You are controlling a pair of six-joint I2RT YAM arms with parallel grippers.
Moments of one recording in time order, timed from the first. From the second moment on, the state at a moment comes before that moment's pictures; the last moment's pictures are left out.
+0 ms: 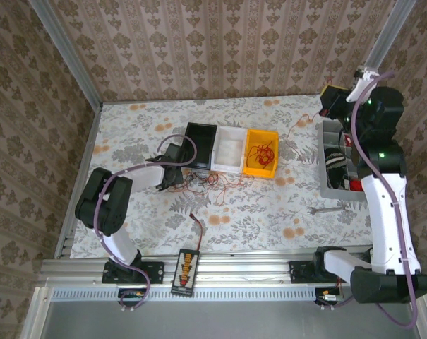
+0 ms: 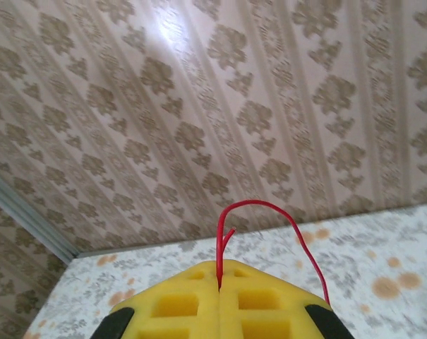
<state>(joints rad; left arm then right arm) -0.48 1.73 0.92 -0.38 -0.30 -0.55 -0.06 1.14 1.44 -0.40 -0.27 0.35</state>
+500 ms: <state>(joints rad) -0.48 1.73 0.91 -0.38 -0.31 -0.54 0.09 1.40 1.47 -0.30 -0.32 0.40</state>
